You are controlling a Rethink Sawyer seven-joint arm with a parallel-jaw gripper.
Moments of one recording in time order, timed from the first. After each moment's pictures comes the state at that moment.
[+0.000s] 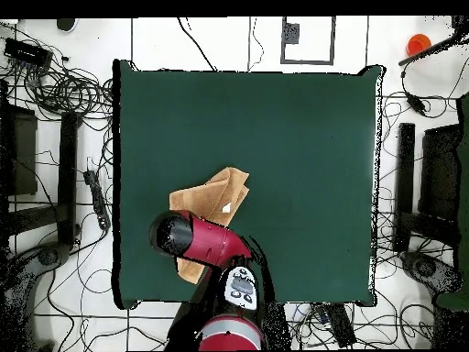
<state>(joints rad) 0.12 -0.52 -0.10 1.90 0.36 0.29 1.58</state>
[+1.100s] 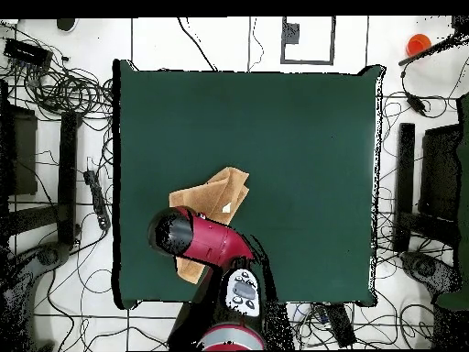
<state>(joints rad) 0.11 -0.56 -0.10 1.91 0.36 0.28 1.58</state>
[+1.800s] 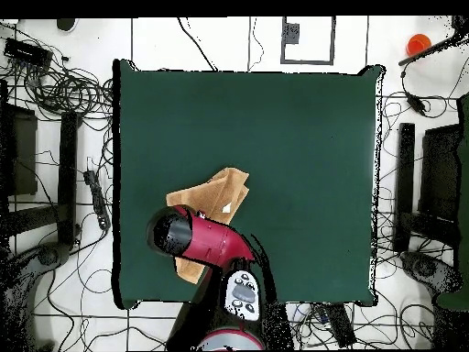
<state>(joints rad) 0.12 -0.57 -0.10 1.91 0.36 0.28 1.58</state>
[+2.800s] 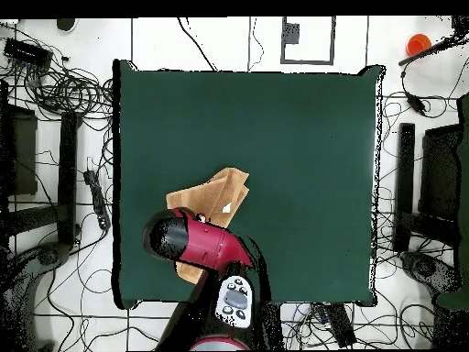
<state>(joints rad) 0.16 -0.57 -0.15 1.91 0.36 0.28 1.58</state>
